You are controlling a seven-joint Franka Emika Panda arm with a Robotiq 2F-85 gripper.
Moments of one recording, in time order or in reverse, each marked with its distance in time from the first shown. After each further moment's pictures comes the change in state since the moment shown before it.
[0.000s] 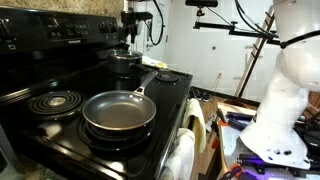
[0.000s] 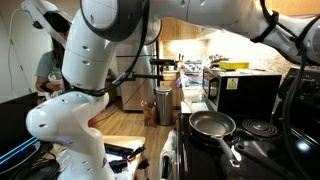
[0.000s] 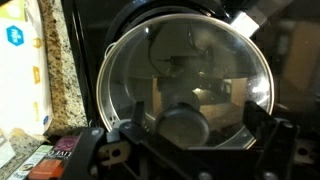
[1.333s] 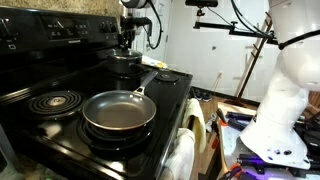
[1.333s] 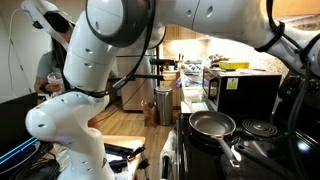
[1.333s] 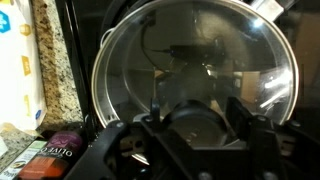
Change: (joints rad) arm -0.020 0.047 0.010 0.009 0.014 0.077 -0.025
